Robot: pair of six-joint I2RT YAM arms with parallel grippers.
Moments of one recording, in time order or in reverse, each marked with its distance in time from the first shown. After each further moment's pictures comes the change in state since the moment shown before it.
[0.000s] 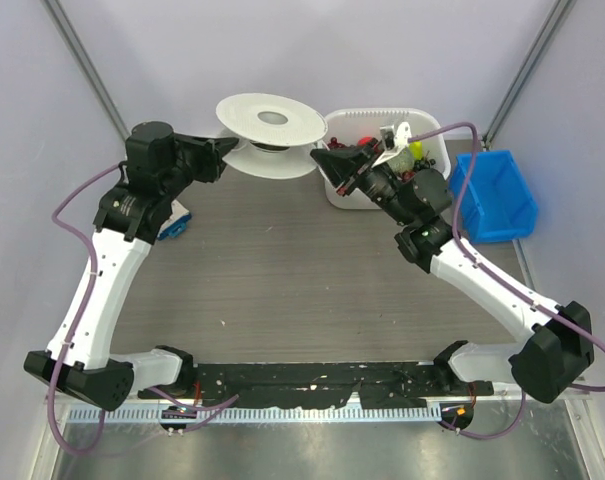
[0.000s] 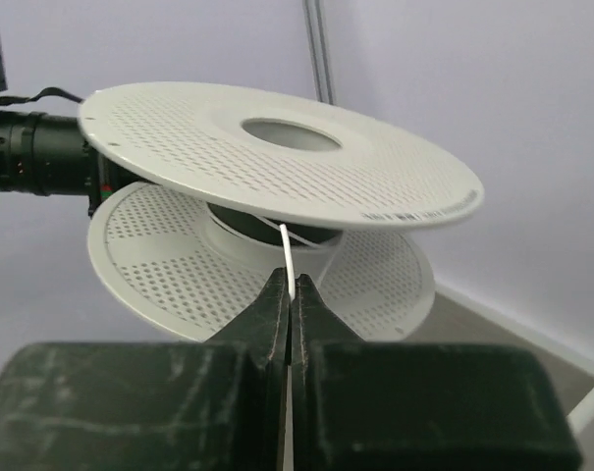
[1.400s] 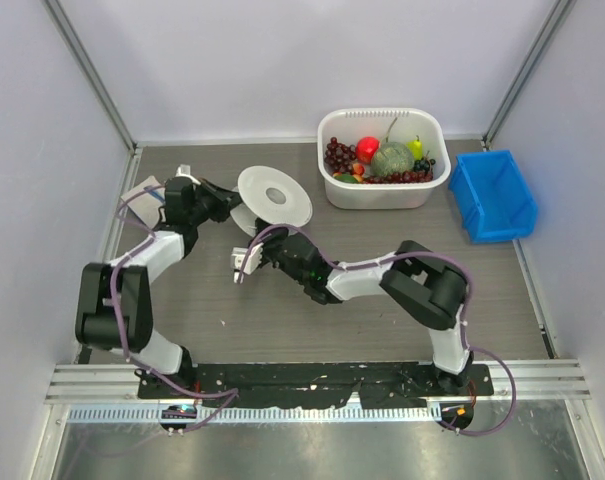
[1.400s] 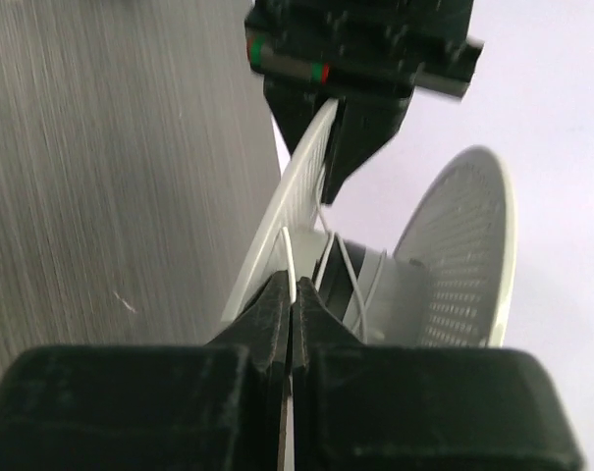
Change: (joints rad) left arm 0.223 0.247 -0.737 0.886 0.369 0.440; right arm 0.444 0.652 -0.024 0.224 0.502 -1.582
